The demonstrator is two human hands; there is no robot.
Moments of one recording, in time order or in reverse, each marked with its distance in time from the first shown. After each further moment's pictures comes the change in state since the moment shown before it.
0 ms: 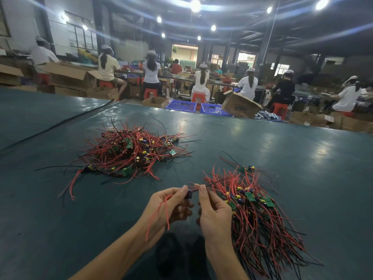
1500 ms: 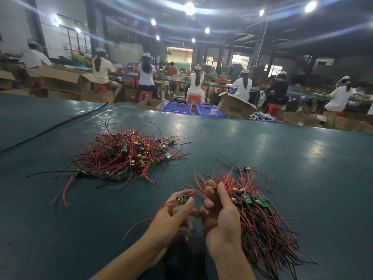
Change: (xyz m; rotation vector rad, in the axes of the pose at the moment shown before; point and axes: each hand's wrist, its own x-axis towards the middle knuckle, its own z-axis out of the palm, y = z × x) left_hand -0.014 -0.014 0.015 0.082 -0.100 0.016; right_hand 0.004 -0.029 -0.011 0.549 0.057 0.273
